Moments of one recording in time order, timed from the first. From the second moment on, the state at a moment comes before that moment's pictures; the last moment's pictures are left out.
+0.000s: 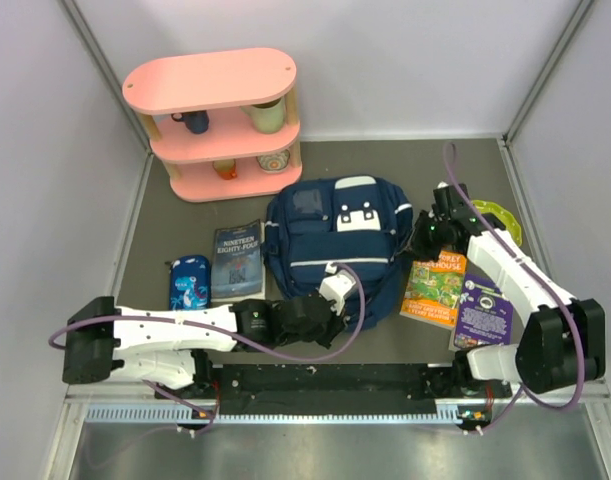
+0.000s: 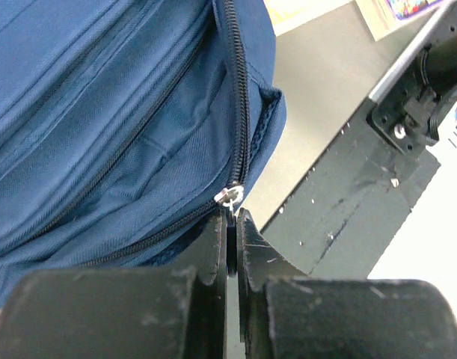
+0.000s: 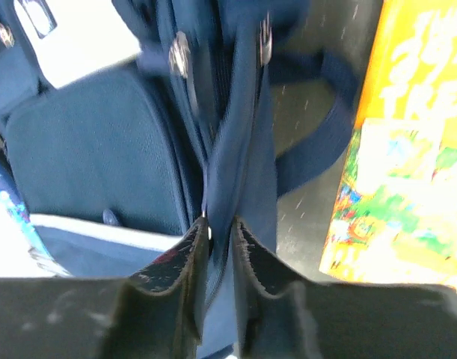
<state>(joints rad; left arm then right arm) -1.36 1.21 0.75 -0.17 -0.25 -0.50 0.23 1.29 0.93 -0.68 -0.26 0.72</state>
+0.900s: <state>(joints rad) -1.31 1.57 1.08 -0.23 -0.09 -0.53 0.19 0.55 0.54 -0.81 -0.42 0.96</state>
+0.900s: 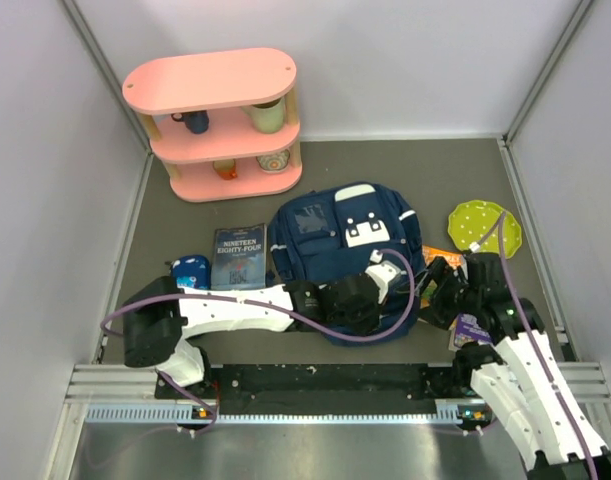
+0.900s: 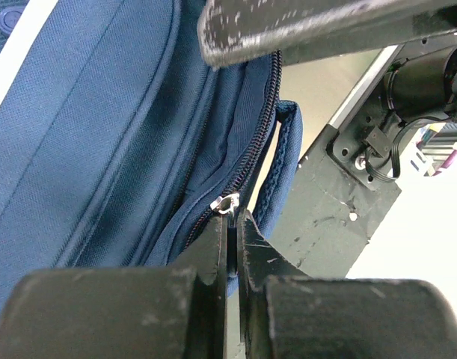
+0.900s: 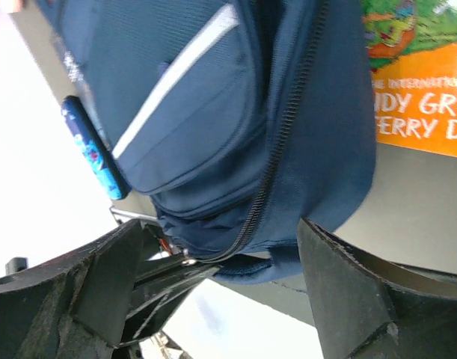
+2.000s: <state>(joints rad) -1.13 1.43 0.81 -0.11 0.05 -0.48 0.13 1.02 0.66 -0.65 -0.36 0.85</state>
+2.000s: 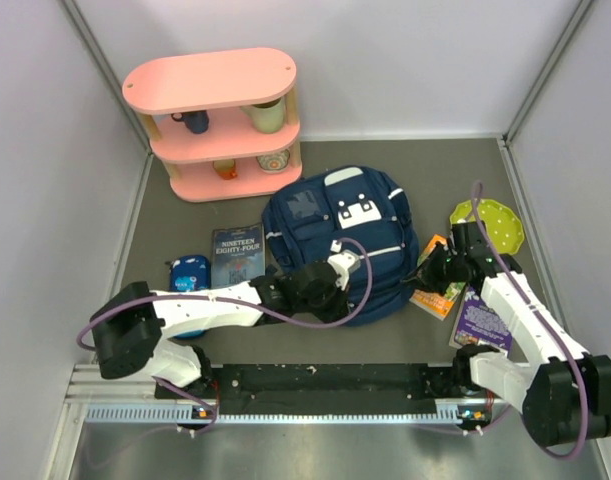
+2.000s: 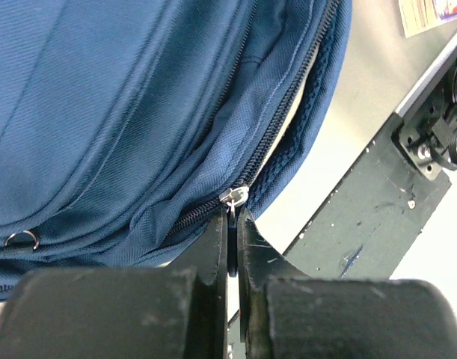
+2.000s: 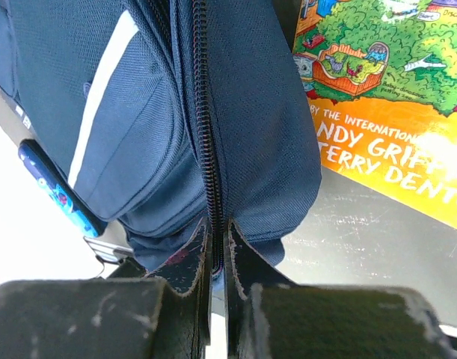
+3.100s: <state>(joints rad) -1.06 1.45 0.86 -0.22 0.14 -0.50 0.27 0.67 0.52 -0.58 -0.54 1.19</state>
